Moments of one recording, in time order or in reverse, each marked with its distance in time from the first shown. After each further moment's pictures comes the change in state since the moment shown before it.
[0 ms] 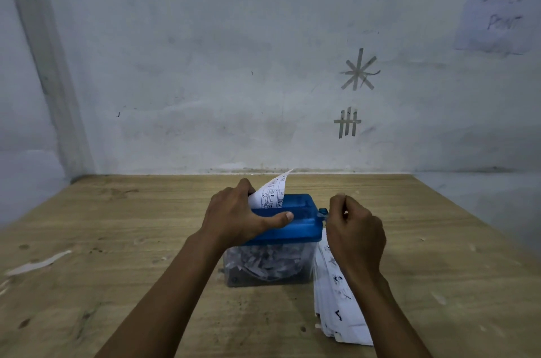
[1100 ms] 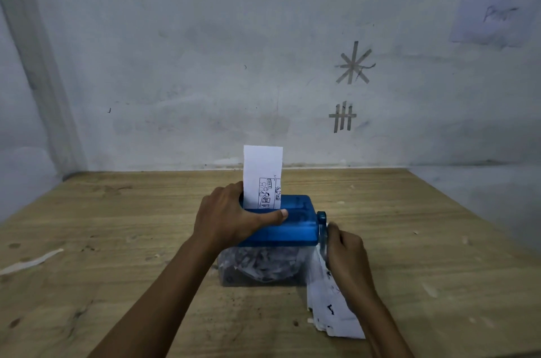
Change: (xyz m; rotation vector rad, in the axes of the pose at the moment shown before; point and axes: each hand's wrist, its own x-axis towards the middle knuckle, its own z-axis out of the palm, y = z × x) left_hand -0.003 0.003 0.006 -0.096 0.057 0.019; right_hand -0.029 0.046 0.005 0.258 -0.463 0.485
